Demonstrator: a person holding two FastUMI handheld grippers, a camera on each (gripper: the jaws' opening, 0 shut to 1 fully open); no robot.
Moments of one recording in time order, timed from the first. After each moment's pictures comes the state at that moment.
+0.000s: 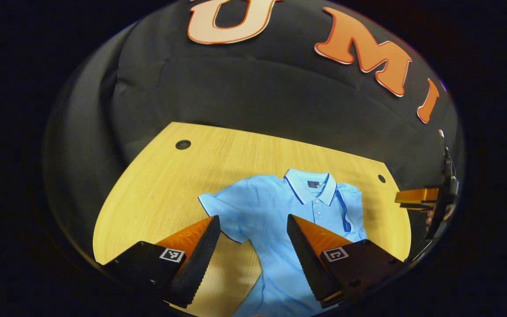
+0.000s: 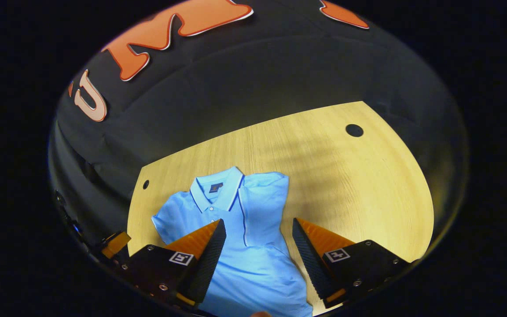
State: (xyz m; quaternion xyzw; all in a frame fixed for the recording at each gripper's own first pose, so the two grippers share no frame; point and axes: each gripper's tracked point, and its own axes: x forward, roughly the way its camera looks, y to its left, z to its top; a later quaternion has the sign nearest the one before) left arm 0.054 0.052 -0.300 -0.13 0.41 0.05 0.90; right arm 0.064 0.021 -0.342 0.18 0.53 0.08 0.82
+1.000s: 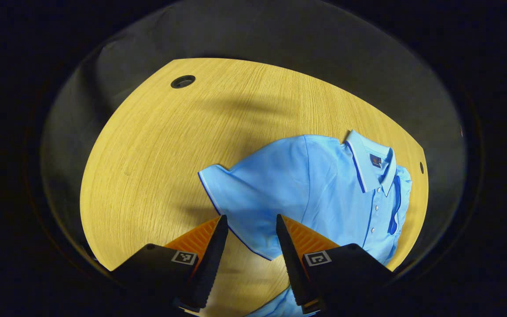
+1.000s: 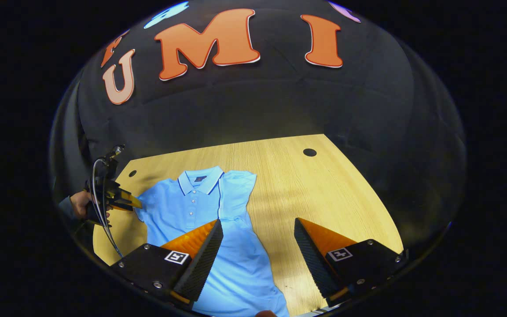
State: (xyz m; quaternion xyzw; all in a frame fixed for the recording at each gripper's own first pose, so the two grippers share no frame) left arm 0.091 0.085 -0.439 -0.14 0.59 0.09 0.79; right arm -0.044 -0.031 -0.278 0.09 0.41 0.03 0.91
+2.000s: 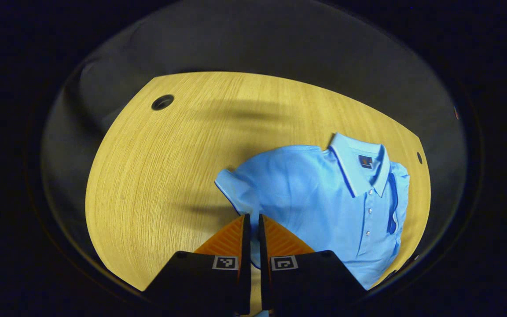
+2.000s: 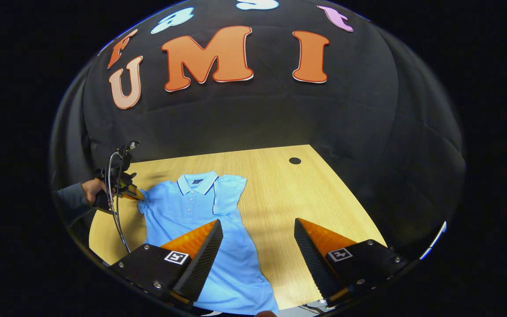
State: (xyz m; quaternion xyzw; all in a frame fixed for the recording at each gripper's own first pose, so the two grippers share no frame) left arm 0.128 0.061 -0.406 -0.08 0.55 0.03 0.83; right arm -0.089 -0.056 -0.246 0.08 0.38 0.01 0.92
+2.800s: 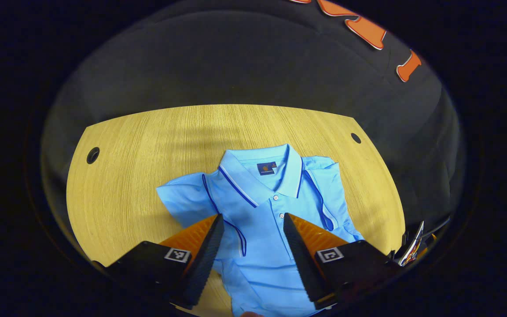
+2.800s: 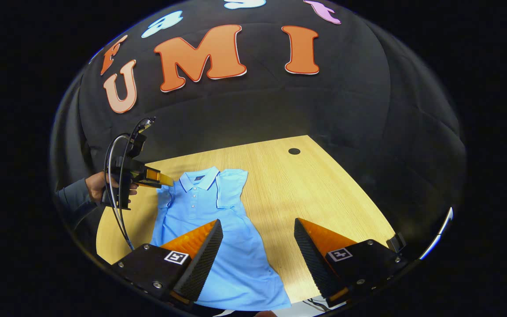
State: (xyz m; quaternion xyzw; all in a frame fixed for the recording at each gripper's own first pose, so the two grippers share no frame) left arm 0.140 -0.067 -0.359 -0.07 0.49 -0.13 0.86; right arm -0.114 -0.047 -0.253 0.11 0.40 0.00 0.91
